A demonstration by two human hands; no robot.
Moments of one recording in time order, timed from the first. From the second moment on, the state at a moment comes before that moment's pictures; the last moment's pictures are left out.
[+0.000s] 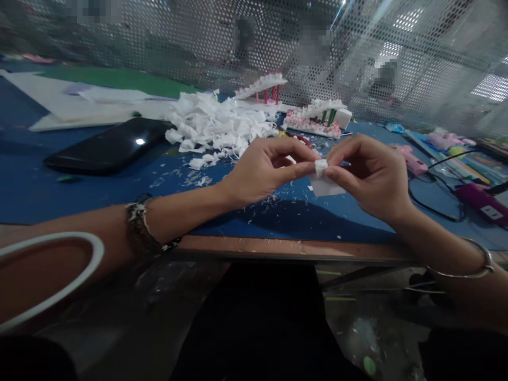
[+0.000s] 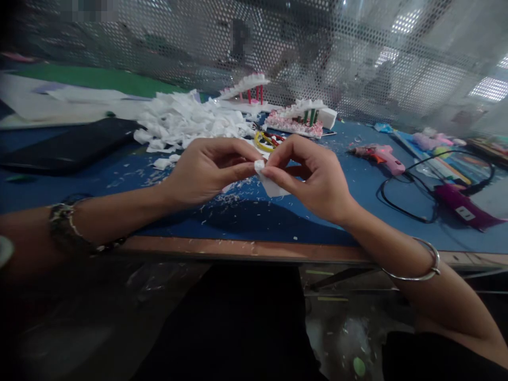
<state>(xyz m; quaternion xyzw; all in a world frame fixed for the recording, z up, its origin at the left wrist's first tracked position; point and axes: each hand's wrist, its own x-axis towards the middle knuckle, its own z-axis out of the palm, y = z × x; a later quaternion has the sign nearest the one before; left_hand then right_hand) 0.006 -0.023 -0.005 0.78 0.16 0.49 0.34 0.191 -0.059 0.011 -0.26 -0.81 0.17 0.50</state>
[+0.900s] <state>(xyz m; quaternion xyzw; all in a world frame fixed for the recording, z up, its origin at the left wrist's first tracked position) 0.007 -0.027 -0.004 0.79 0.16 0.49 0.32 0.196 -0.057 0.010 -0.21 -0.84 0.12 0.48</state>
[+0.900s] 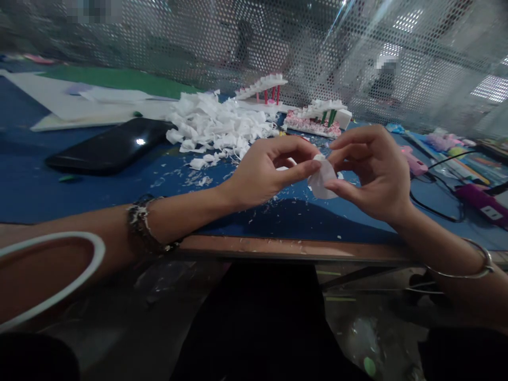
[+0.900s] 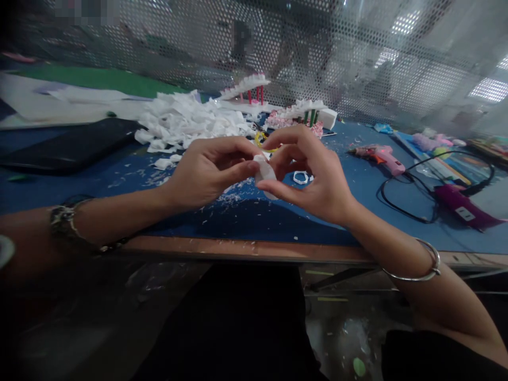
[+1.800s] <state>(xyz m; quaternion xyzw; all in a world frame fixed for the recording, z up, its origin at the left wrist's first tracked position) 0.005 -0.023 -0.003 0.80 0.20 0.44 0.34 0.209 -0.058 0.019 -0.18 -0.90 -0.17 0.36</state>
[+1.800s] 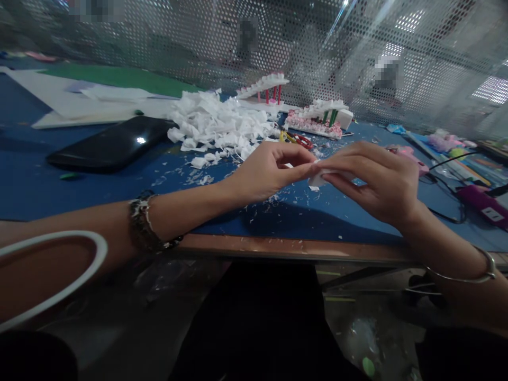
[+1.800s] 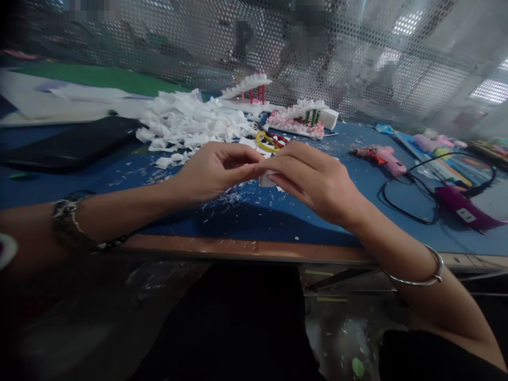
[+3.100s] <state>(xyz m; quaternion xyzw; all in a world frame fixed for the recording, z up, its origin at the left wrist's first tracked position) 0.005 -0.029 -0.003 0.82 0.14 0.48 0.28 0.197 -0.060 0.015 -0.28 -0.83 0.03 0.49</state>
